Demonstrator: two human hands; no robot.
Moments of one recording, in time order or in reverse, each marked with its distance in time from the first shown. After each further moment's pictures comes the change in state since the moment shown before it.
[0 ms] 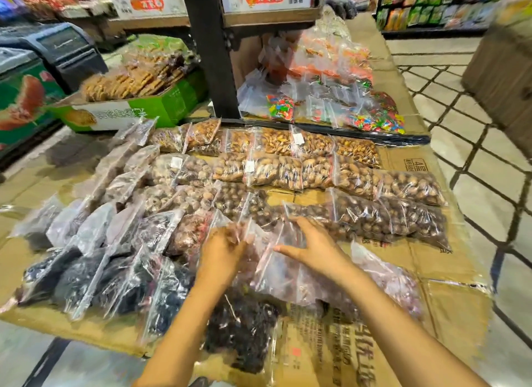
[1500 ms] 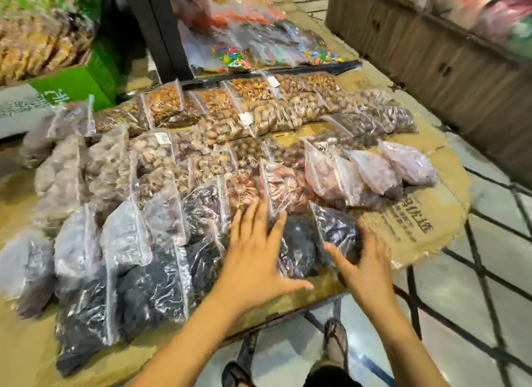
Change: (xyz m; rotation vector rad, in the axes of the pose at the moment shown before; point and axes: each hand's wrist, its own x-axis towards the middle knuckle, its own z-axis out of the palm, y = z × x) left_hand -0.004 -0.139 -0.137 0.563 -0.501 0.955; right_hand -0.096 -0.123 0.234 0.058 0.823 0.707
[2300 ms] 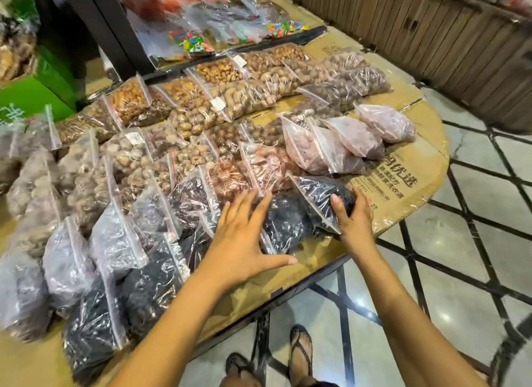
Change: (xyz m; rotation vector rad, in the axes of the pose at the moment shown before) left_hand 0.002 -0.025 -0.003 -0.136 -0.154 0.107; right_hand 0.018 0.004 0.020 0.350 0.087 0.212
